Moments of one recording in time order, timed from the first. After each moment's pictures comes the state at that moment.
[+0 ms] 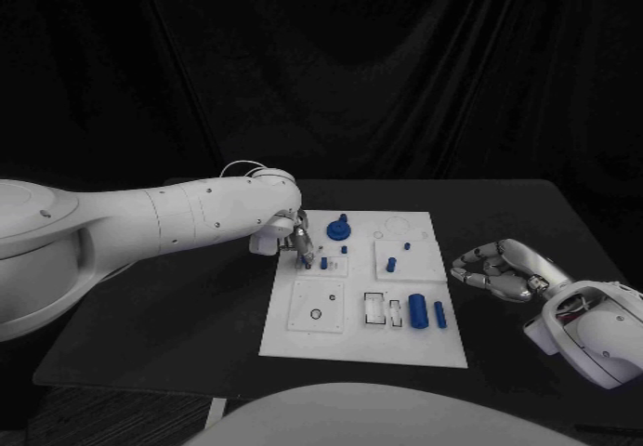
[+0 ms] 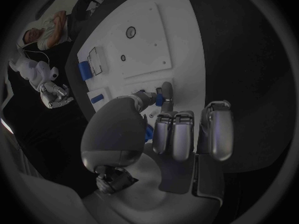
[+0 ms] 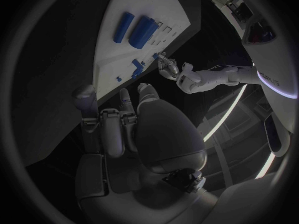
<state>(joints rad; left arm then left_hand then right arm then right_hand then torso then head) 1.24 -0.58 -0.21 1.16 -0.92 0.36 -0.70 1.14 -0.10 0.58 0.23 0.36 1.08 0.02 0.34 0.83 1.46 -0.05 1.57 1.31 1.46 -0.10 1.57 1.31 0.03 1.47 0.01 1.37 1.31 1.08 -1.04 -0.21 1.67 -1.10 -0.49 0.01 1.46 0.09 -0.17 0.28 0.62 0.90 0.14 0.20 0.20 1.46 0.06 1.54 1.50 1.46 0.00 1.49 1.31 0.11 1.25 0.11 0.93 1.31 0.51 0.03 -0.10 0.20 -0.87</state>
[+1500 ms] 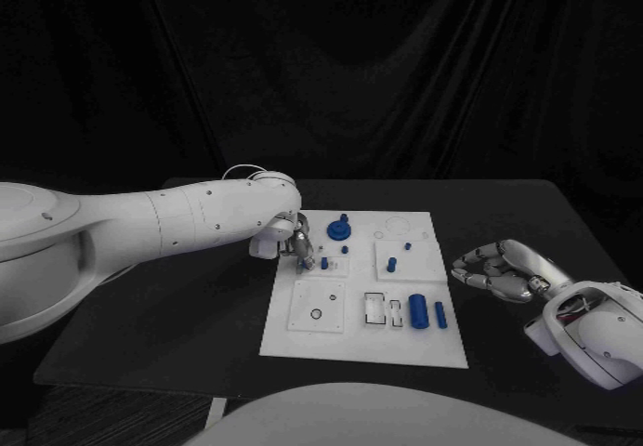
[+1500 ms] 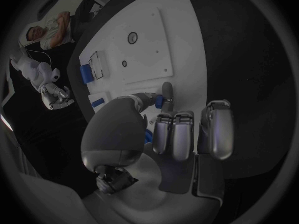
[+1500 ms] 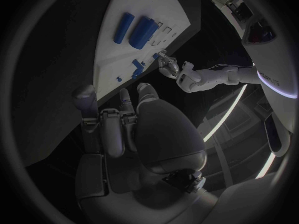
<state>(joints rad) 1.23 -0.58 -0.21 1.17 -0.90 0.39 -0.70 1.14 -0.09 0.57 0.22 0.37 1.08 0.03 0.33 0.84 1.46 -0.05 1.57 1.31 1.46 -0.10 1.57 1.31 0.03 1.47 0.01 1.35 1.31 1.08 -1.04 -0.21 1.67 -1.10 -0.49 0.01 1.47 0.09 -0.17 0.28 0.62 0.90 0.14 0.20 0.20 1.46 0.06 1.54 1.51 1.46 0.00 1.49 1.31 0.11 1.25 0.11 0.93 1.31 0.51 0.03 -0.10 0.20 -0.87</state>
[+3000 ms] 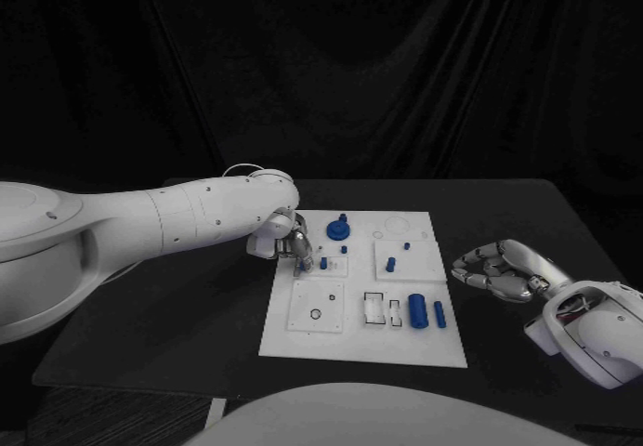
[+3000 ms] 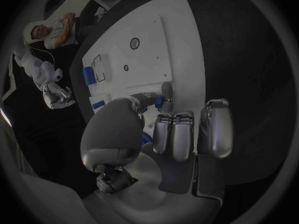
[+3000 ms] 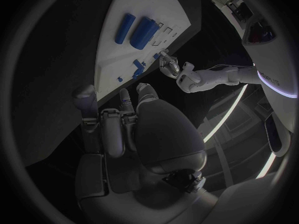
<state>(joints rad) 1.24 -0.57 -0.21 1.13 -0.85 0.46 -0.70 1.09 -0.12 0.60 0.14 0.34 1.09 0.02 0.33 0.84 1.47 -0.05 1.56 1.31 1.46 -0.10 1.57 1.31 0.05 1.47 0.01 1.33 1.31 1.08 -1.05 -0.21 1.67 -1.10 -0.49 0.01 1.47 0.09 -0.16 0.27 0.62 0.90 0.14 0.20 0.20 1.46 0.06 1.54 1.52 1.46 0.00 1.49 1.31 0.11 1.25 0.11 0.92 1.31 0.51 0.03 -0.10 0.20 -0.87</state>
